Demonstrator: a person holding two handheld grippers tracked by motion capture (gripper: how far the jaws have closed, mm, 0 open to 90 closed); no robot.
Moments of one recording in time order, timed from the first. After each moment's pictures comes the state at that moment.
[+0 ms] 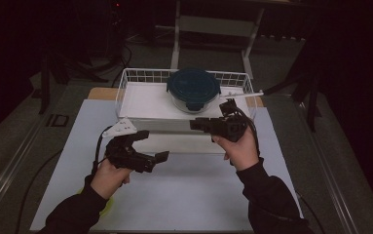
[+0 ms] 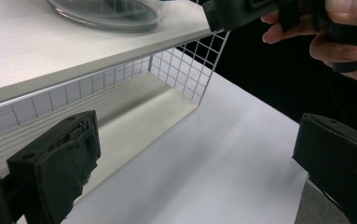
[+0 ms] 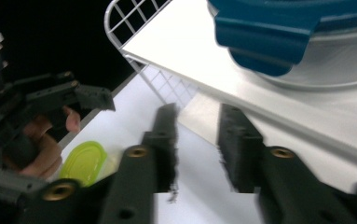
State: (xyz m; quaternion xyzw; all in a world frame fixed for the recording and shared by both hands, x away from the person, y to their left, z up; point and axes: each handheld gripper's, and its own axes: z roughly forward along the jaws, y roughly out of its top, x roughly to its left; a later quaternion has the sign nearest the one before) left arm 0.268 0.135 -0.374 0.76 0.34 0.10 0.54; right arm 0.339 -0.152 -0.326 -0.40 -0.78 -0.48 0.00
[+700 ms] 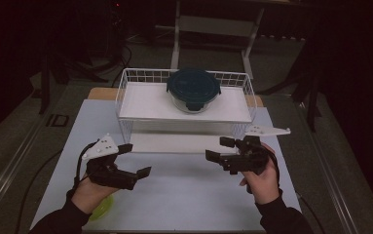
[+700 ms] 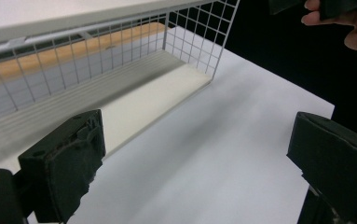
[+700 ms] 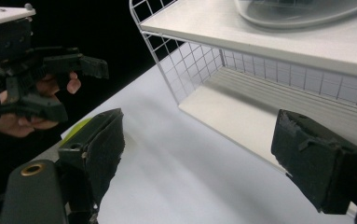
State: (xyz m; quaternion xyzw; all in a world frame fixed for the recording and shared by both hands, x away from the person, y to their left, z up) left arm 0.234 0.175 -0.399 0.77 0.34 0.13 0.52; right arm 0.281 -0.206 -0.365 -0.35 -0.77 -0.54 -0.04
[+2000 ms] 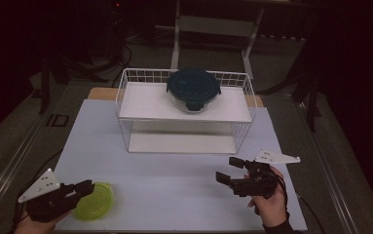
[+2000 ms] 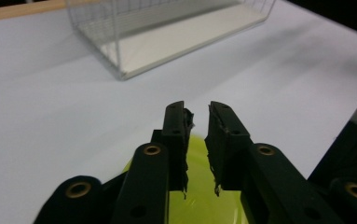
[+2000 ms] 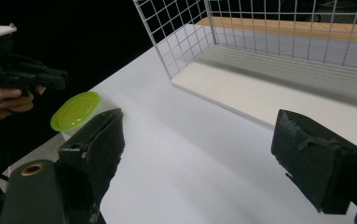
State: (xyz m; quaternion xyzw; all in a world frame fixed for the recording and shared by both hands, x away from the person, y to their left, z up) left arm 0.166 0.289 -0.458 0.77 0.41 0.17 0.46; right arm 0.247 -0.236 -0.409 -0.36 -0.76 -0.54 -0.04
